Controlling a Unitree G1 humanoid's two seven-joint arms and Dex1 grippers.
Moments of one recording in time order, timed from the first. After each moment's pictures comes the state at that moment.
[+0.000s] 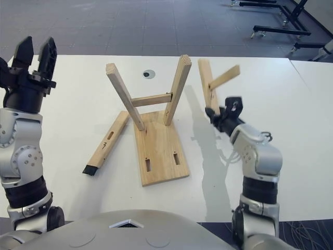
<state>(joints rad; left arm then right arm) -0.20 0.30 0.34 -0.45 -0.60 0.29 -0.24 -0.19 -0.37 -0.29 -0.20 0.45 0.82 0.34</state>
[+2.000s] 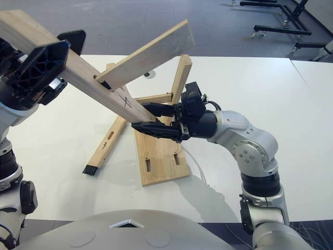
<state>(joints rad) -0.40 0.60 0.28 -0.38 -1.60 0.80 -0.69 -0.27 -0.49 0.02 -0.51 1.02 0.74 0.90</state>
